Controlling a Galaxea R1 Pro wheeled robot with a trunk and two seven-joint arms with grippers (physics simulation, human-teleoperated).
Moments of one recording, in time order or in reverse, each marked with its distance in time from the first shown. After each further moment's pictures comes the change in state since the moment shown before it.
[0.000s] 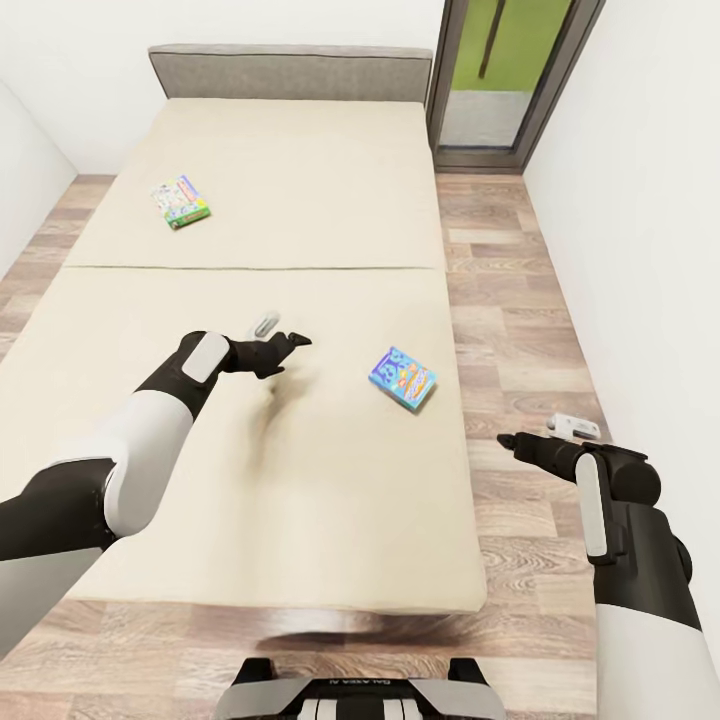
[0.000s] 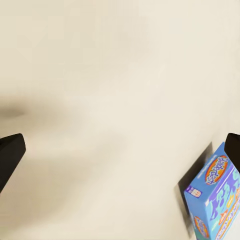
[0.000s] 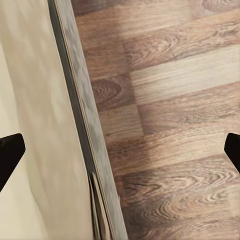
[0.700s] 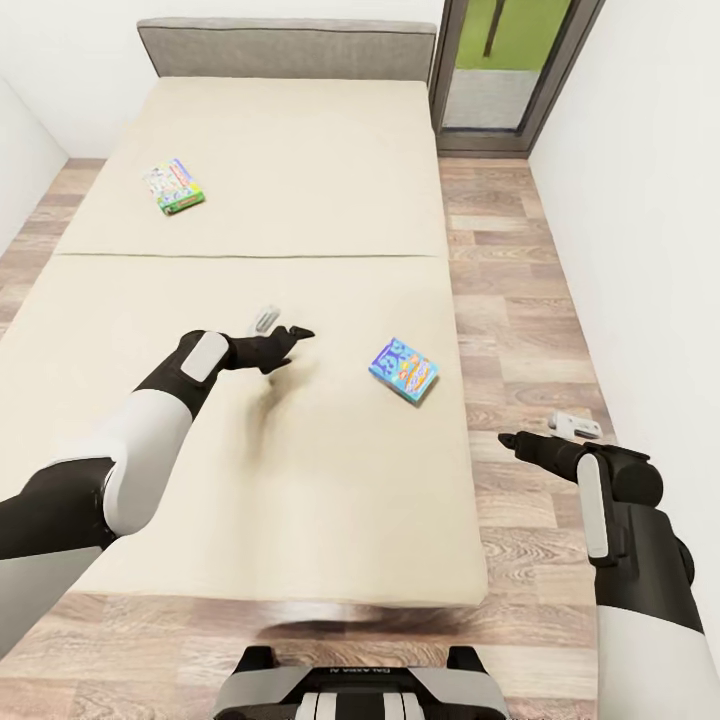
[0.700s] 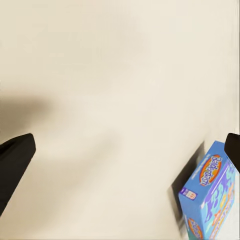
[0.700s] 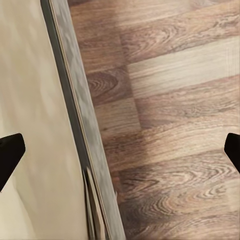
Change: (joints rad) left arm -0.002 0.001 0.003 0.001 0.003 -0.011 -0.087; right arm 0.004 0.000 0.000 -0.015 0.001 0.000 0.000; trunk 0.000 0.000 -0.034
